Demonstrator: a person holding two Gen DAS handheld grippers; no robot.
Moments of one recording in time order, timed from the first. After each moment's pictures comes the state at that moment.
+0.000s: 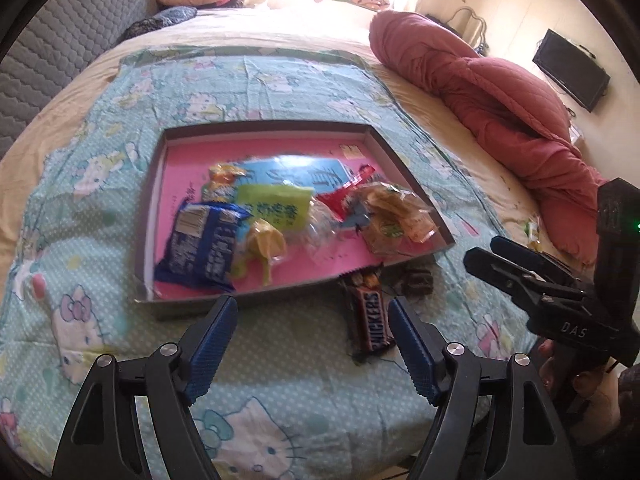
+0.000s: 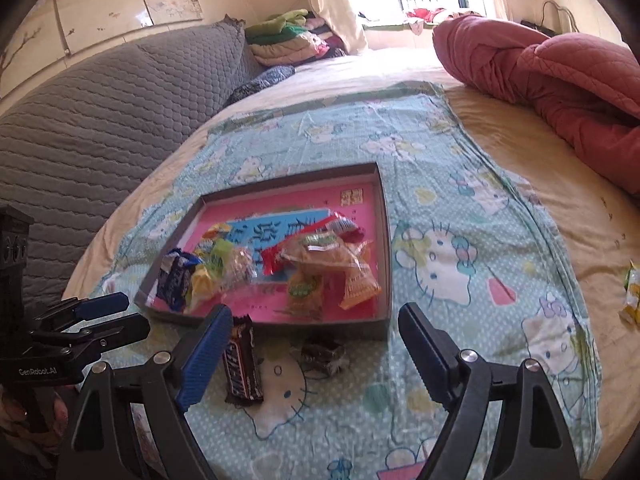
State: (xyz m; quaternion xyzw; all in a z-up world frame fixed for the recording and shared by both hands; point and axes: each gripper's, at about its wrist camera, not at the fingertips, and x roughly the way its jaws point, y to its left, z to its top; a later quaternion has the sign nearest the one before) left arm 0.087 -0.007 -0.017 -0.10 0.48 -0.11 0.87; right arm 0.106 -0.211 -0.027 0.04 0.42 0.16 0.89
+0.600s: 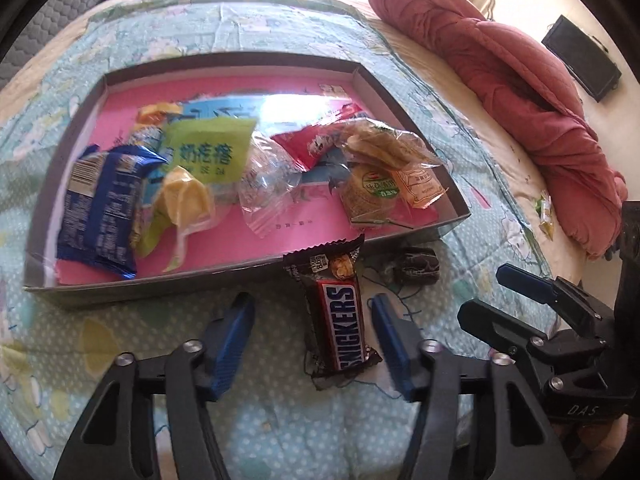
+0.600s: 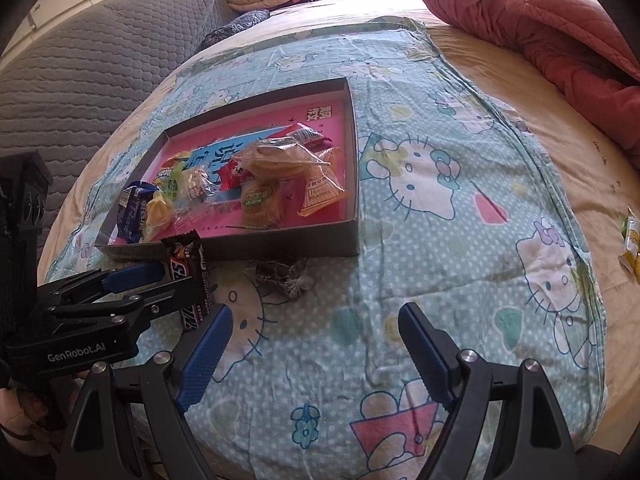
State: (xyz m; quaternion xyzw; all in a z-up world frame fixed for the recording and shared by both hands) left arm 0.122 -0.051 -0.075 -0.11 0.54 -0.12 0.83; right arm 0.102 -0.223 -0.067 0.03 0.50 0.13 0.85
